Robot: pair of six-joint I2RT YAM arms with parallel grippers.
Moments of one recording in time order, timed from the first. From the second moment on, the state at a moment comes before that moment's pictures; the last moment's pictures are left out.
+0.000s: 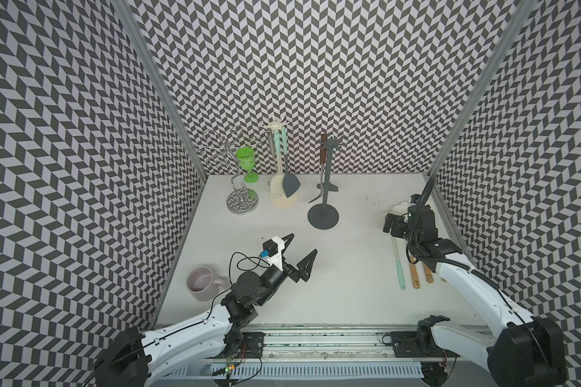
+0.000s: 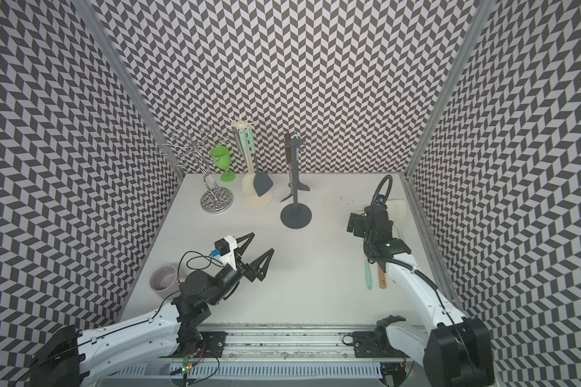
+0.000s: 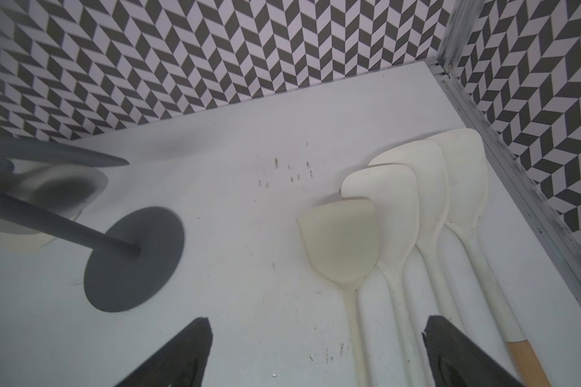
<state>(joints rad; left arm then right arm) -0.94 0.80 0.23 0.78 -0.18 -0.20 0.21 1.11 0.78 -0.27 0.26 0.39</state>
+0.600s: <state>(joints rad) -0.94 0.94 0.25 0.77 -0.21 -0.28 0.21 0.89 0.68 -0.13 0.07 0.48</state>
